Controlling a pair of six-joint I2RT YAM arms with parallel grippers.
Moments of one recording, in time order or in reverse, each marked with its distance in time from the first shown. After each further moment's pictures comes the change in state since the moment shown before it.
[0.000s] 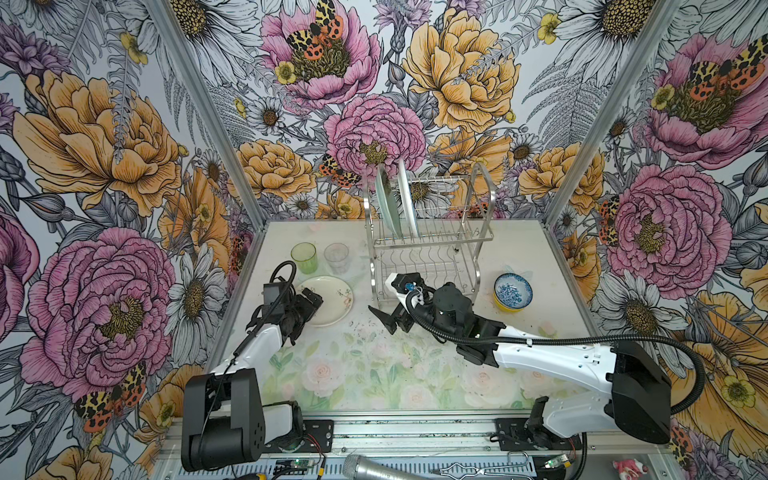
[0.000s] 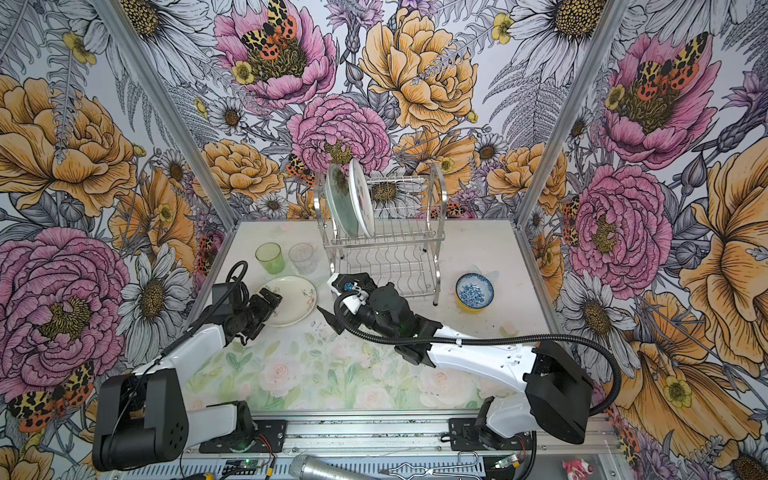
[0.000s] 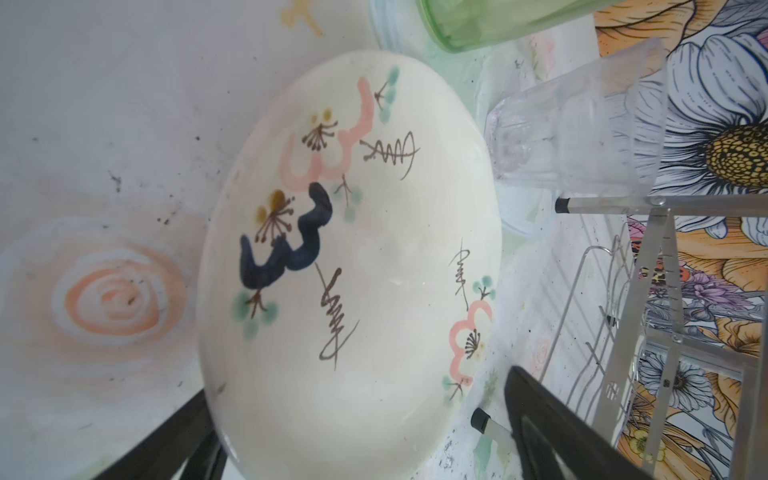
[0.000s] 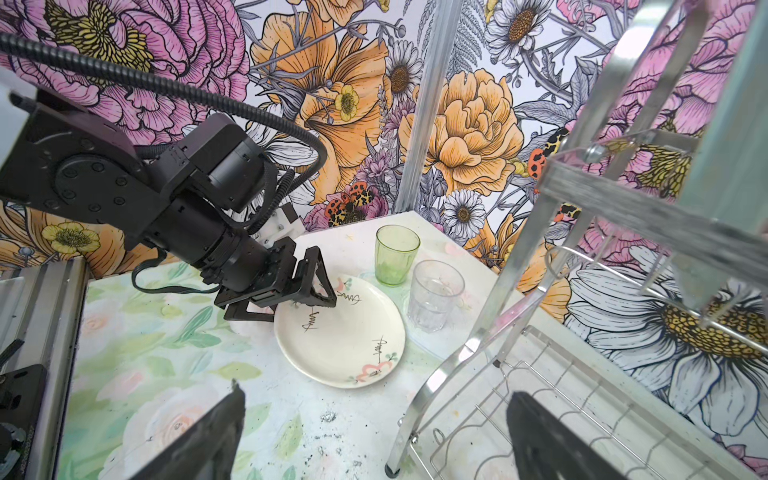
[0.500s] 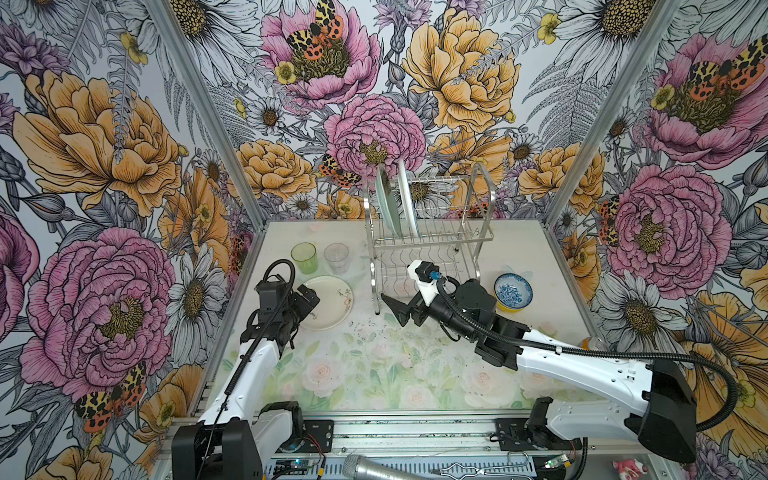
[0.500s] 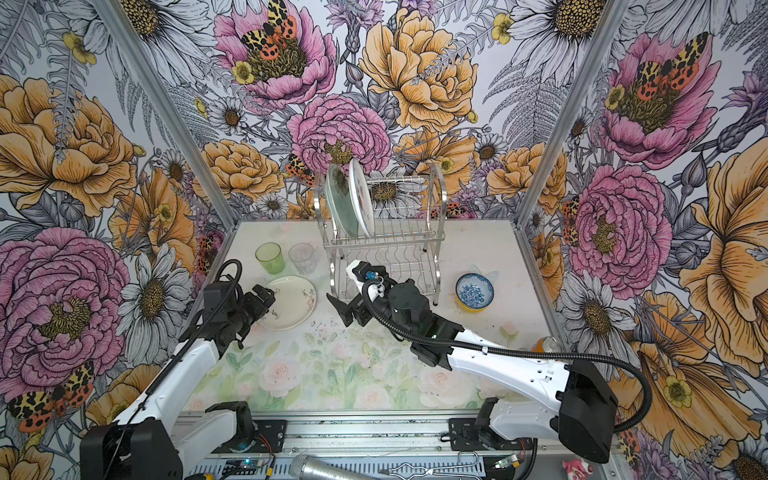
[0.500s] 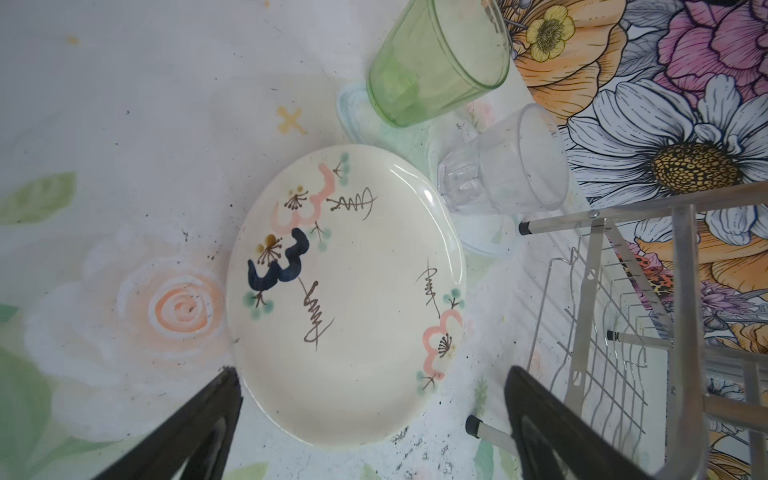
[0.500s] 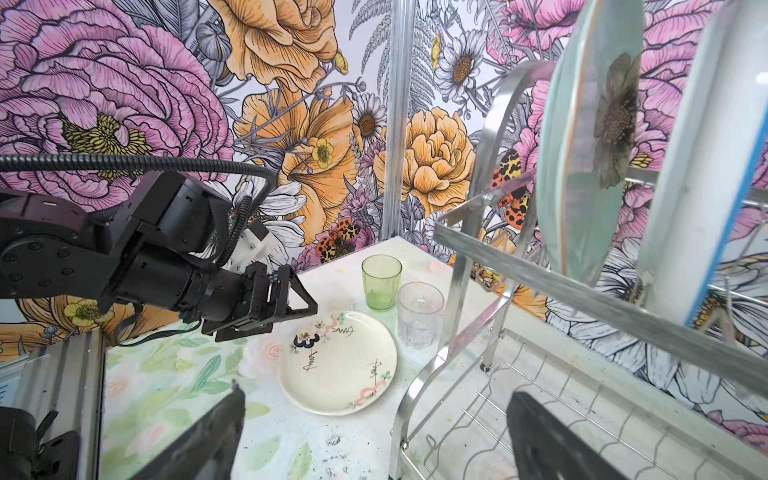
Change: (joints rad) left arm -0.028 -0.185 0.002 -0.061 -0.124 0.058; right arm -0.026 -0.142 -0.002 -0.076 0.032 0.116
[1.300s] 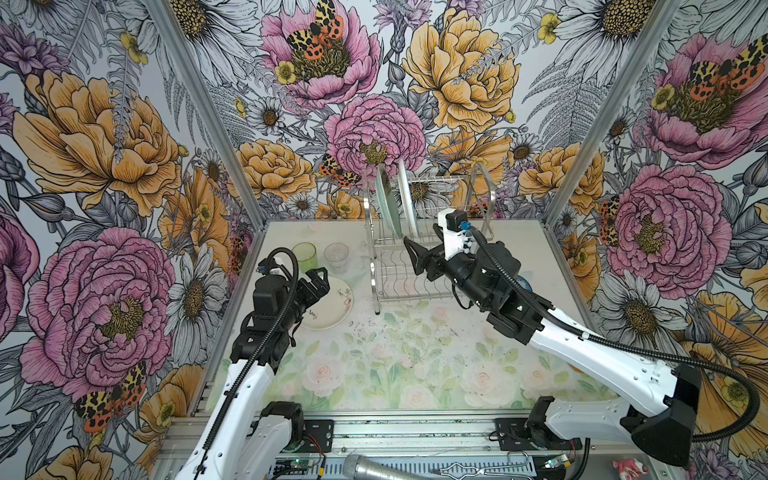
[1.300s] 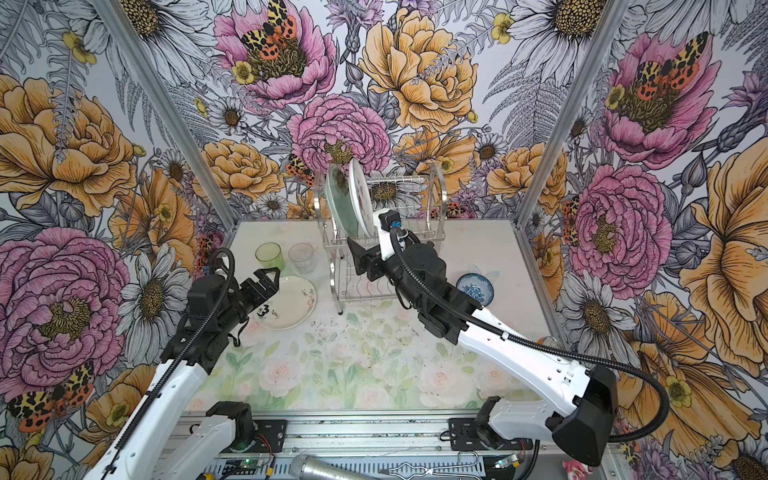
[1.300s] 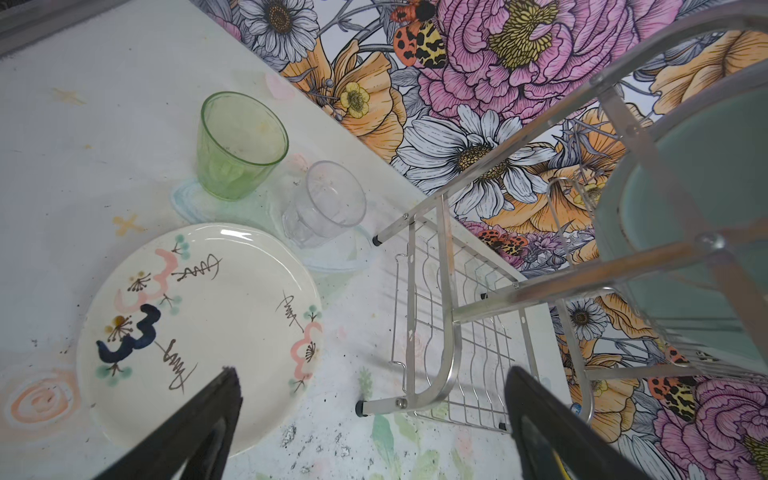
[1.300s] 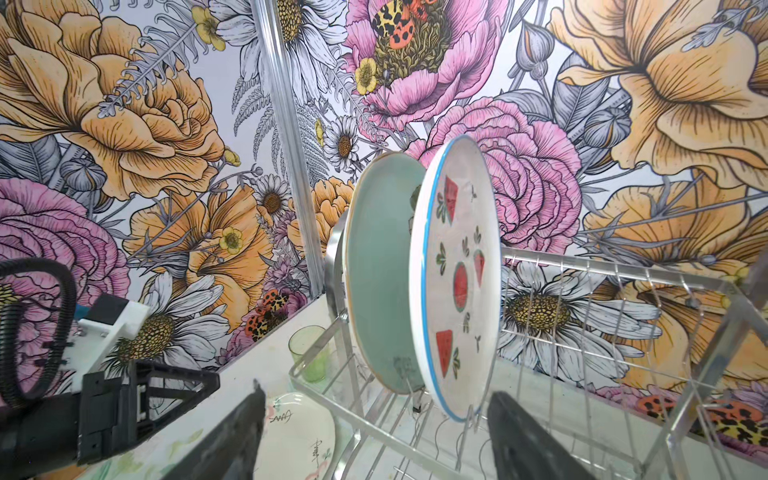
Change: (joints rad) left arm -0.159 -0.223 0.132 -0.008 0.011 0.072; right arm -0.146 0.044 0.335 -0.206 0.118 0.111
